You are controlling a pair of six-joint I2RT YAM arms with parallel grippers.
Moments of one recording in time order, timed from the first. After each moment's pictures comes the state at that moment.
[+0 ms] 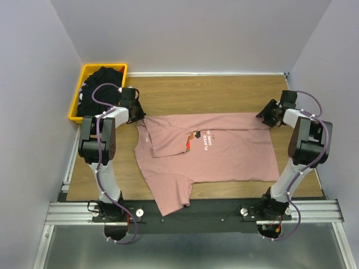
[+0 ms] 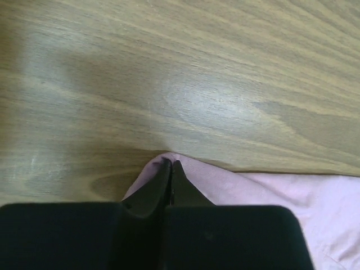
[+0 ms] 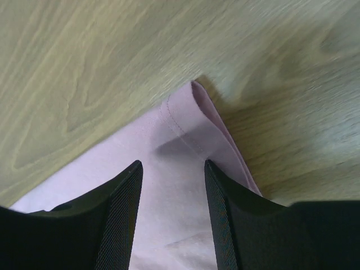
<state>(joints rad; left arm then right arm) -0.09 1.96 1.24 -0.13 0.05 -0.51 -0.23 1.91 1.18 -0.18 -0.18 0.50</state>
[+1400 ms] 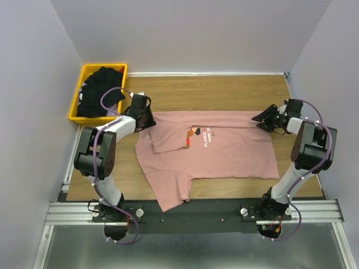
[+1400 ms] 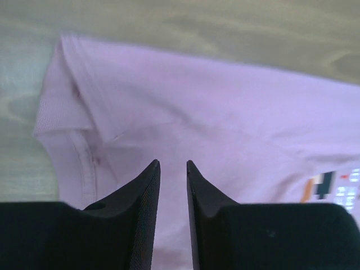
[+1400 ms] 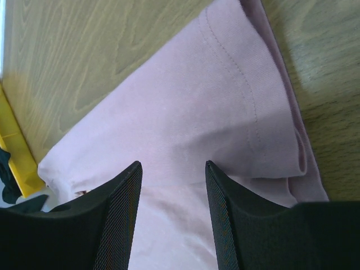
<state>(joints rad) -0.25 1.73 1.08 -0.12 0.02 -0.52 -0.31 1.83 1.02 -0.04 -0.53 0.57</state>
